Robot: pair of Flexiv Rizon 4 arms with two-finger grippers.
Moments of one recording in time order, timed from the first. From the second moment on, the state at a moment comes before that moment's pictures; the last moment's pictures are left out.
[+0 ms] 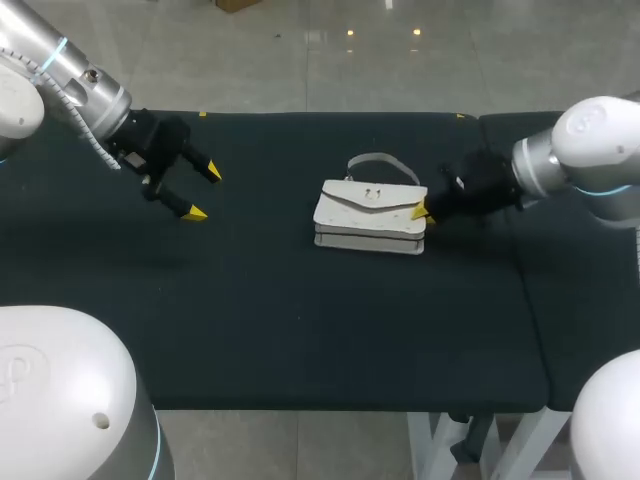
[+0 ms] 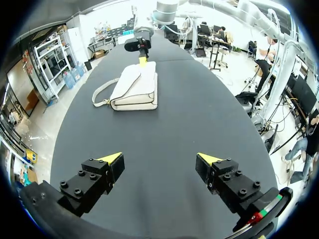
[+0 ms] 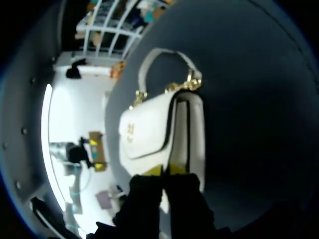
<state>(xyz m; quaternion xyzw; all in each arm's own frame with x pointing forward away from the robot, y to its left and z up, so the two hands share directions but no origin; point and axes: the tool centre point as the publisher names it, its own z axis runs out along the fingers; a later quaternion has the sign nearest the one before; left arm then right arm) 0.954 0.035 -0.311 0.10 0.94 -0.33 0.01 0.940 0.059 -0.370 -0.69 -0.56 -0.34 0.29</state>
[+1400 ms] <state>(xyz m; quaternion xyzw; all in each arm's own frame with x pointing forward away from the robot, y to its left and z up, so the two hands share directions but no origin) 0.954 0.035 -0.311 0.10 0.94 -0.33 0.01 0.909 0.198 -0.372 -0.68 -0.57 -0.36 0.29</state>
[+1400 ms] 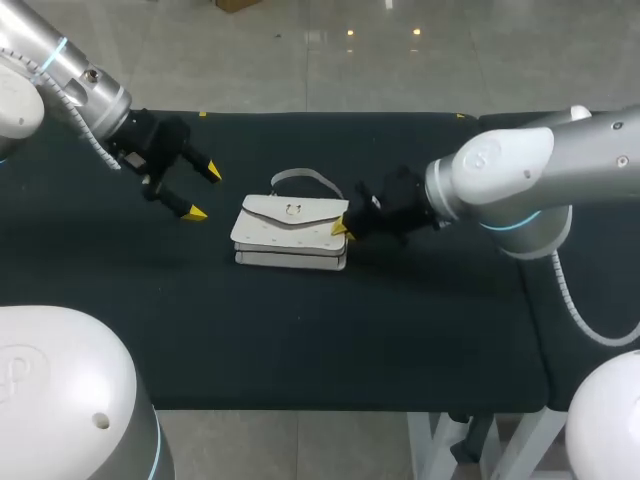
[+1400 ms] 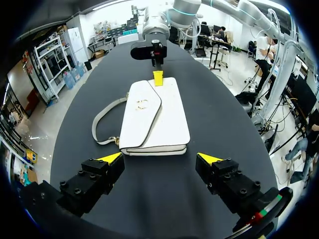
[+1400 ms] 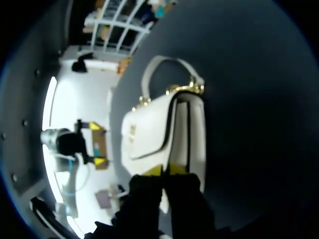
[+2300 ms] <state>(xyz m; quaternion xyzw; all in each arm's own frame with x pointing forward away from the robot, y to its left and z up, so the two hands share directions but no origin) 0.954 0.035 -0.311 0.10 0.94 -0.33 0.01 0.898 0.157 -0.315 -0.59 -0.71 -0.34 0.17</state>
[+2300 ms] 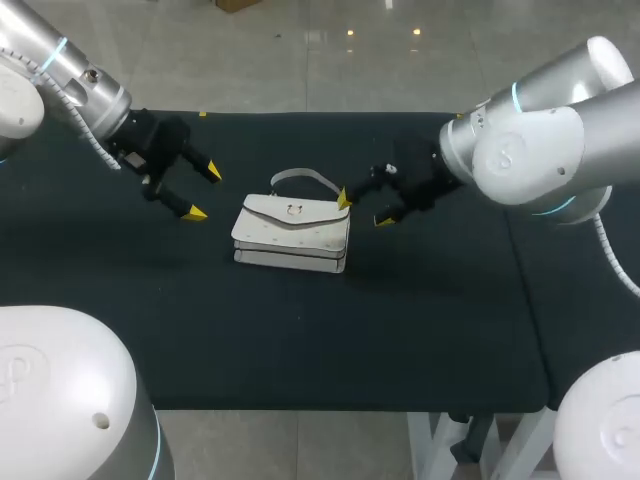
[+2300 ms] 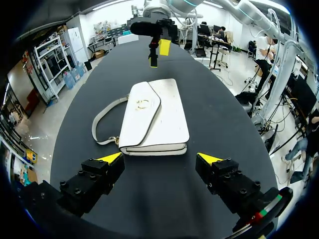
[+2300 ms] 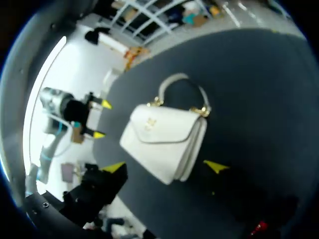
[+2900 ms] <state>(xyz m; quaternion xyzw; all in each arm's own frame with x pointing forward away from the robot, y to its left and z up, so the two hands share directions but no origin) 0.954 0.035 -0.311 0.10 0.94 -0.33 0.01 0.879 0.141 -0.288 -0.43 -0.88 -0.23 0.04</state>
